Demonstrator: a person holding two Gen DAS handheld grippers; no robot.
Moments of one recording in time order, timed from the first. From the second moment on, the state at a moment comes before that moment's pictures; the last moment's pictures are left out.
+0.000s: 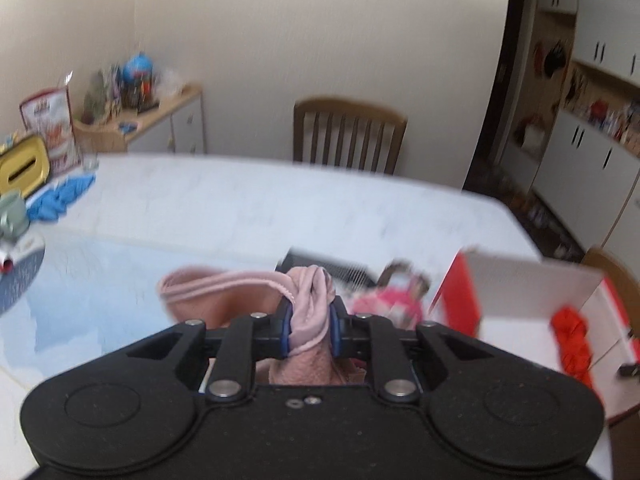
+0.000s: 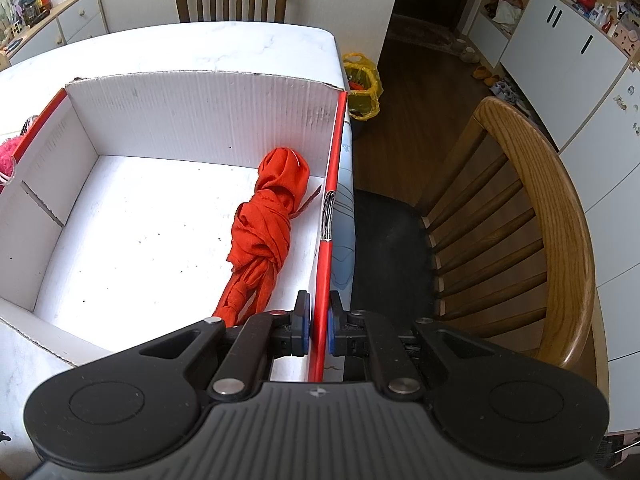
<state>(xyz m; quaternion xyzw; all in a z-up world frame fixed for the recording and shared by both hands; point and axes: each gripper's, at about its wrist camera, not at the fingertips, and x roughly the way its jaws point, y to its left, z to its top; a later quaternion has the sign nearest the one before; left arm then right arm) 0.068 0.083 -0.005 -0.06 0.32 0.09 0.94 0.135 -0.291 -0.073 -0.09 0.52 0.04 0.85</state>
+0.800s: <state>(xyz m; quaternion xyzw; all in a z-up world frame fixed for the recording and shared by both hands) 0.107 -0.034 0.072 -0.04 0.25 -0.15 0.96 0.134 -0.294 -0.075 -0.08 0.51 0.05 0.85</state>
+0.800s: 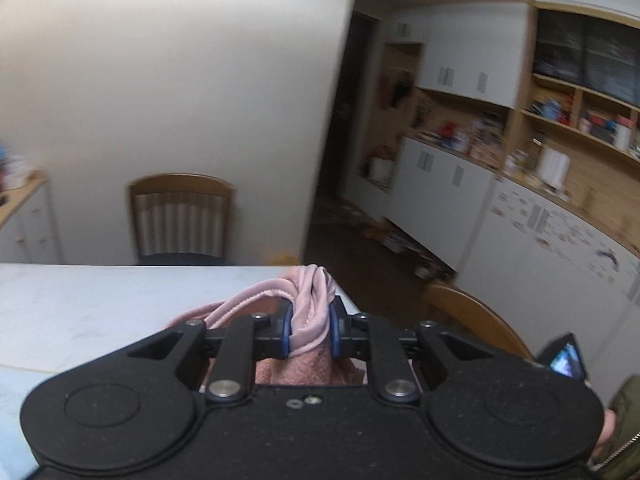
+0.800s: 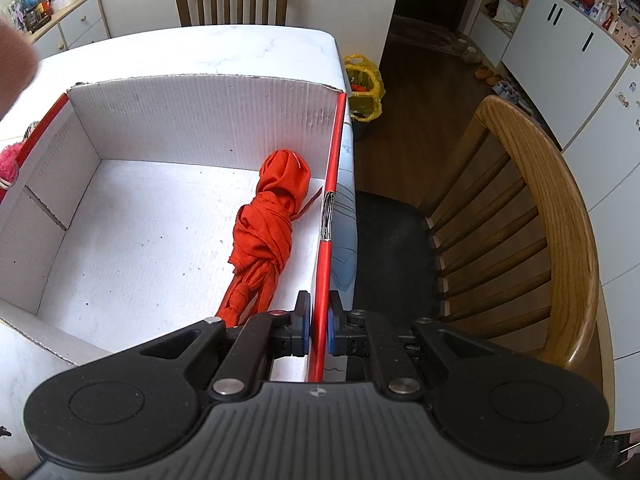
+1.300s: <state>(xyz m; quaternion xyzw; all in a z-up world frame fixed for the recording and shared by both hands) 0.152 -0.120 0.014 0.00 0.33 -0.27 0.91 0.133 -0.297 -0.076 -0.07 0.51 0.05 0.85</state>
